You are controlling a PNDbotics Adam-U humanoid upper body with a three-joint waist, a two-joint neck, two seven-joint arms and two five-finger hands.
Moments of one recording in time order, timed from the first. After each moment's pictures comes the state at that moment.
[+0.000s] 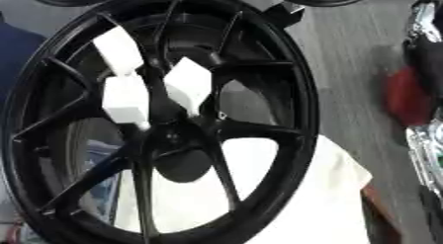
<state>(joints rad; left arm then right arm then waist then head) -0.93 1.05 -0.26 -1.94 0.01 -0.29 -0.82 -0.30 -0.46 -0.10 -1.98 0.03 0.13 -0.53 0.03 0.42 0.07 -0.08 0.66</state>
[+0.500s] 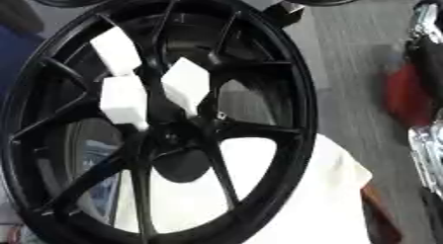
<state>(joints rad) -1.01 0.98 -0.35 -1.85 -0.06 -0.31 -0.80 -0.30 -0.46 -0.10 -1.98 0.02 0.13 -0.53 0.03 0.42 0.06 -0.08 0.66</state>
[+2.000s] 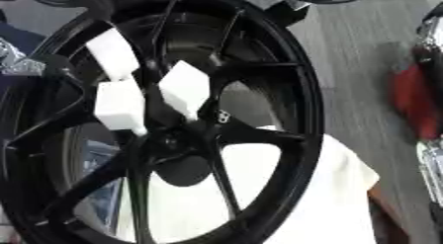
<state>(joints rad) -1.16 0.81 -0.44 -1.59 -0.20 -0.34 -0.77 -0.32 -0.44 -0.09 -1.98 0.00 0.12 -0.52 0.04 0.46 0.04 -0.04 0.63</state>
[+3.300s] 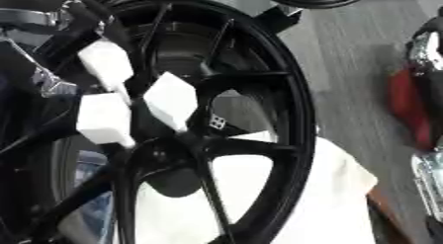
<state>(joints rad) -1.18 0.77 -0.52 -1.54 -0.18 -0.37 -0.74 -0.32 -0.43 -0.08 -1.98 -0.02 0.12 -0.52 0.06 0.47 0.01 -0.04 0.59</state>
